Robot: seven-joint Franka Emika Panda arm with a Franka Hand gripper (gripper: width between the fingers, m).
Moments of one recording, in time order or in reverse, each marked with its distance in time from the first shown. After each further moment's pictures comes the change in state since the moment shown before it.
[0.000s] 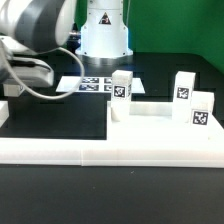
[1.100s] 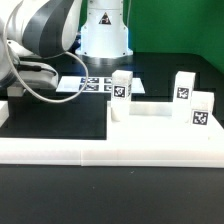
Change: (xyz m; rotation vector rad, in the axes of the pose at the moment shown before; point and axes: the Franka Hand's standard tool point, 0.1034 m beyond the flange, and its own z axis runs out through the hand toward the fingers) arm -0.001 0.005 0.013 0.014 -0.023 0.011
